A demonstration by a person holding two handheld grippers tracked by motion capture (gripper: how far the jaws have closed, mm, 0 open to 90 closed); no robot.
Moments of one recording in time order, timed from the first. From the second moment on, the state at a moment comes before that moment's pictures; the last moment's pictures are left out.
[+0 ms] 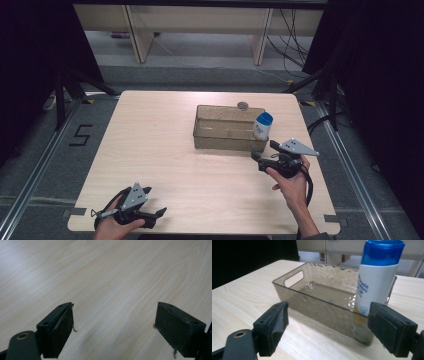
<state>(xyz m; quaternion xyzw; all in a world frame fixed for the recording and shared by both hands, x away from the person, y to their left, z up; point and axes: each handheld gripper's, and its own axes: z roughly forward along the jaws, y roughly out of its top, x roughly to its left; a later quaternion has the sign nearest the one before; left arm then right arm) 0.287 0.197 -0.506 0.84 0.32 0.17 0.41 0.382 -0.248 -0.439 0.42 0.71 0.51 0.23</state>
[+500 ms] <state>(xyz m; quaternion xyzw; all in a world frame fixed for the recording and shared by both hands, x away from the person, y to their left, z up) 0.287 0.197 -0.506 0.84 0.32 0.17 0.40 0.364 -0.246 -0.445 0.41 0.72 0.52 0.22</state>
